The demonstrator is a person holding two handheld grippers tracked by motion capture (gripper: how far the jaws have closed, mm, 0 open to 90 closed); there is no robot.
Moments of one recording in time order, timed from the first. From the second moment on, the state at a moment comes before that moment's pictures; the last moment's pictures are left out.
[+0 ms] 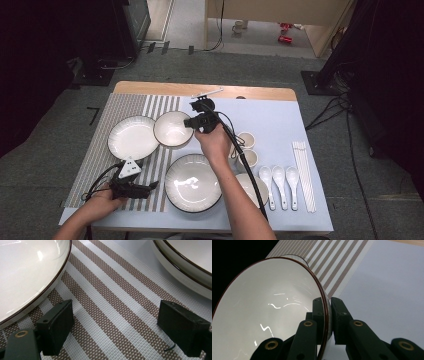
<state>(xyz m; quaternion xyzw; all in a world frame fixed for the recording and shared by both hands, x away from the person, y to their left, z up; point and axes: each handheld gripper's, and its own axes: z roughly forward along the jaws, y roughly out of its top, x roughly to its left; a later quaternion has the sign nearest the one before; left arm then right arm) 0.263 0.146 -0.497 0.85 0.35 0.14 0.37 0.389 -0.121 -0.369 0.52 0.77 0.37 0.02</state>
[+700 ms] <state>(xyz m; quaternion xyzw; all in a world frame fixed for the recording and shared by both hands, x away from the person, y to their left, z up) 0.263 0.145 -0.497 0.85 0.35 0.14 0.37 0.405 -0.094 -0.387 0.54 0.76 0.37 0.03</state>
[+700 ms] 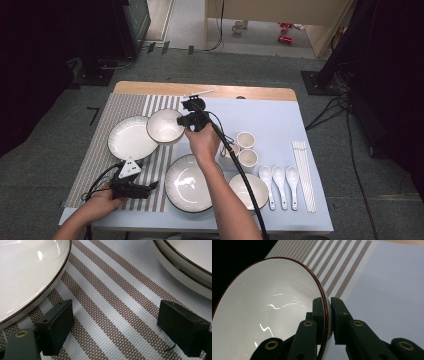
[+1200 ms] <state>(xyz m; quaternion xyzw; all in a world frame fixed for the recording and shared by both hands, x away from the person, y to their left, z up) 0.263 0.146 -0.498 0.85 0.35 0.14 0.37 0.414 -0.073 -0.397 0.55 0.75 0.37 0.04</state>
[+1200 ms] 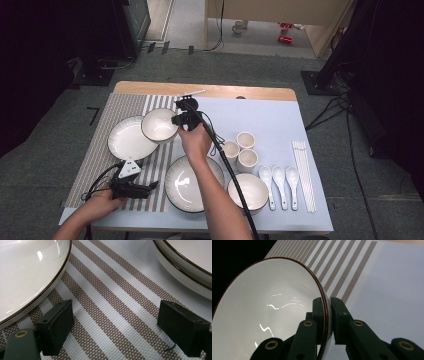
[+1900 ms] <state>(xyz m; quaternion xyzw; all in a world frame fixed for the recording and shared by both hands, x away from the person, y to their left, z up) 0.263 0.145 -0.498 0.85 0.35 0.14 0.37 0.424 -0.053 -0.419 0.55 0.75 0.36 0.03</state>
